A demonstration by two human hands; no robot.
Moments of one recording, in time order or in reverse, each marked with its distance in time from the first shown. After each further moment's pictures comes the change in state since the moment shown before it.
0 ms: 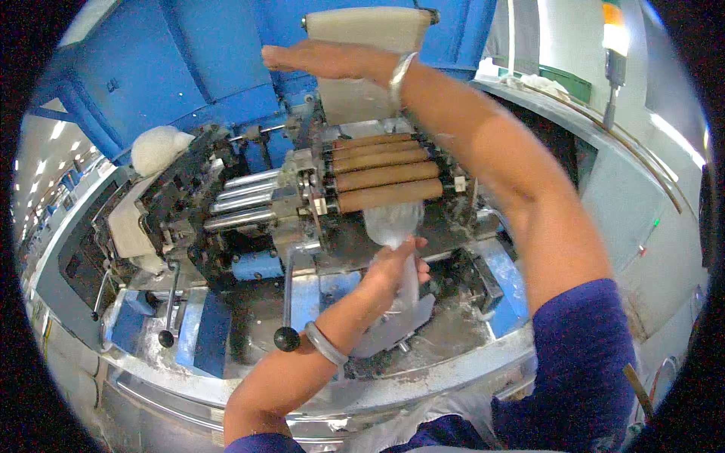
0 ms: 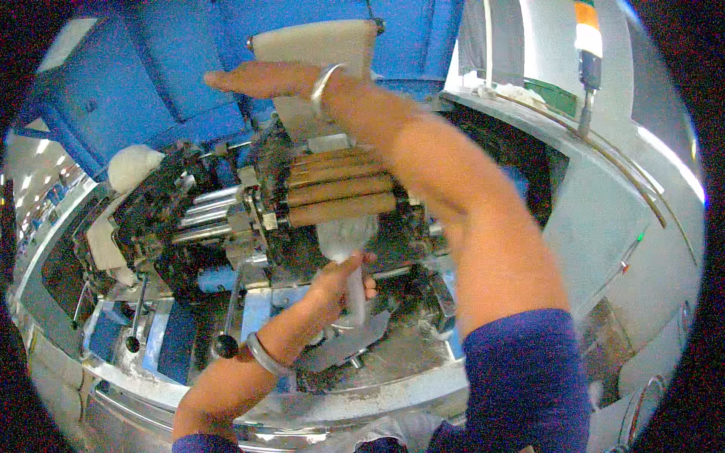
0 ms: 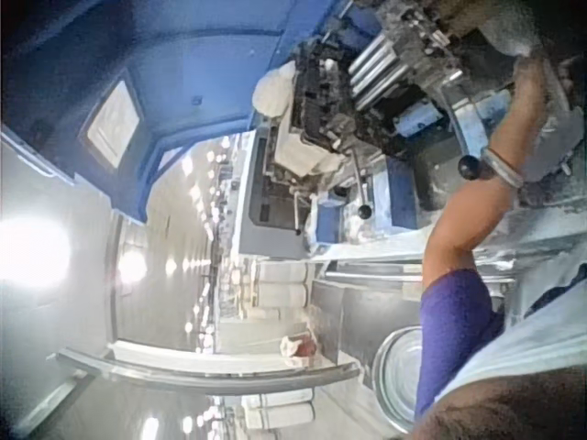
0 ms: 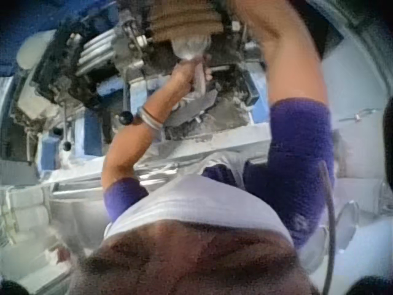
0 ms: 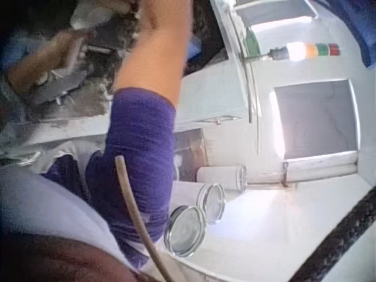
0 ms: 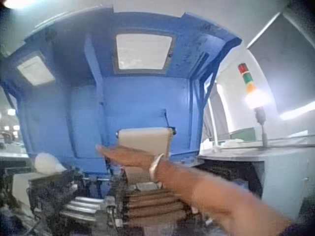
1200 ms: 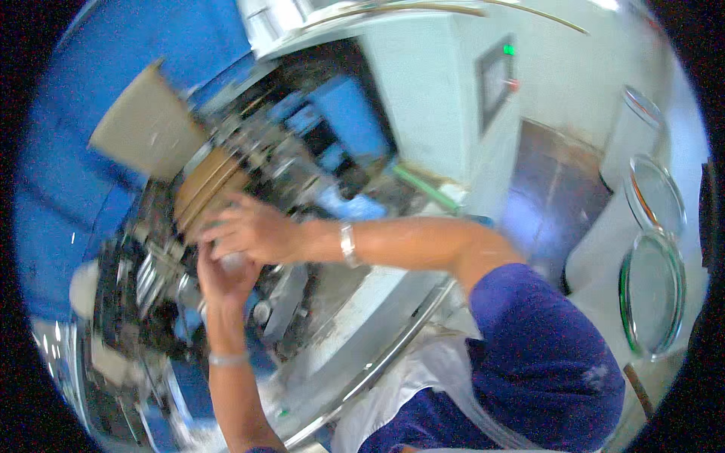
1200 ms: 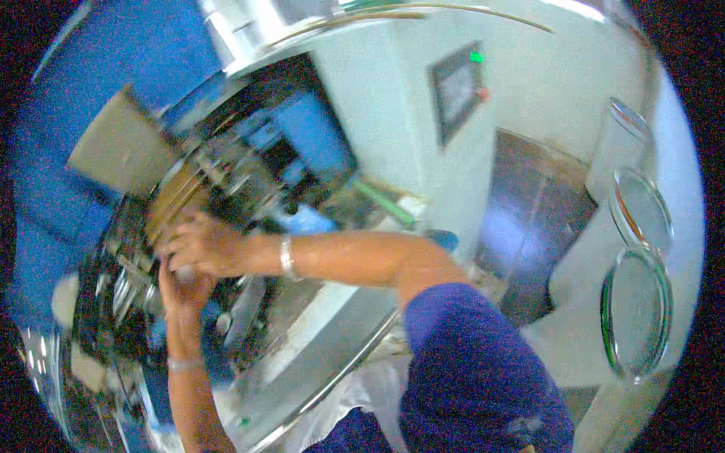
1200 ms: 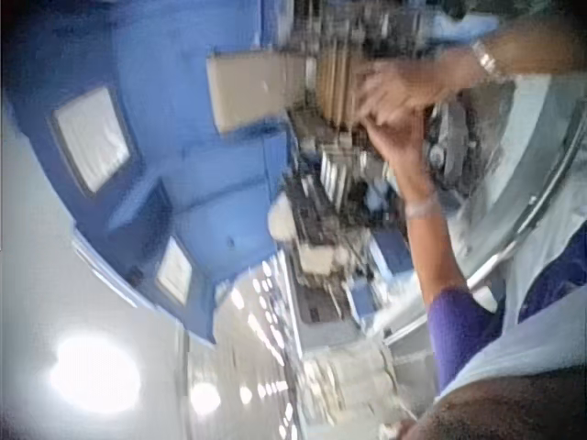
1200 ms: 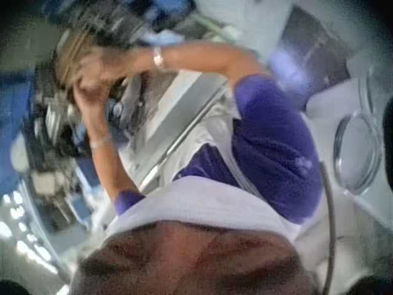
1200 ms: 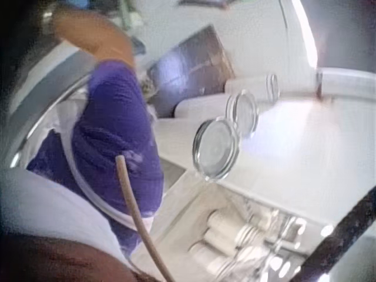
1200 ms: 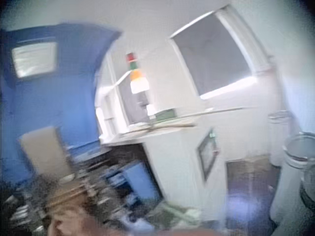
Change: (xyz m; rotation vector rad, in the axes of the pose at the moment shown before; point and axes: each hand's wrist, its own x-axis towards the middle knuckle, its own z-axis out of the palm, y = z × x) left_hand -0.032 0.018 -0.003 -0.454 -0.401 0.089; right_hand -0.279 -0.031 0.140 -0.439 0.702 -0.312
